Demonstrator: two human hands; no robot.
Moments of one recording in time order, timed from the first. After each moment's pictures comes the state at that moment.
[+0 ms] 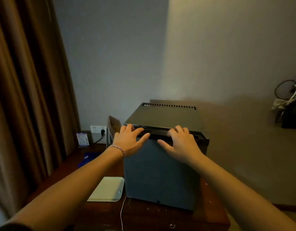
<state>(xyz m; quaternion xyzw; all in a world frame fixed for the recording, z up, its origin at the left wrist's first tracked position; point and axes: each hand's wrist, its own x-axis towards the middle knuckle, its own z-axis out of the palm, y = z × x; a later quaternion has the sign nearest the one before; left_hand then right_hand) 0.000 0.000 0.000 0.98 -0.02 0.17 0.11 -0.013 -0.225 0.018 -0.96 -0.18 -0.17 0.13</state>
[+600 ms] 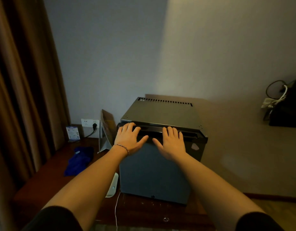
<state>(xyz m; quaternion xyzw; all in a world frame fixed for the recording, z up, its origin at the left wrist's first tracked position) 0.036 0.008 -0.037 0.98 -0.04 0.17 0.06 0.040 -0.189 -0.033 -0.99 -0.10 -0.09 0.06</state>
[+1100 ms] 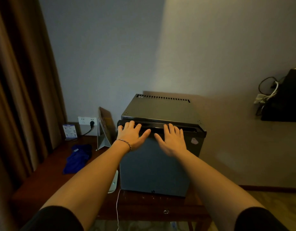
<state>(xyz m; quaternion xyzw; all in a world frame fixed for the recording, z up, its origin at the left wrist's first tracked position) 0.024 0.008 -0.031 0.99 -0.04 0.12 0.08 0.025 -0.186 -0.036 -0.99 -0.07 -0.08 0.10</state>
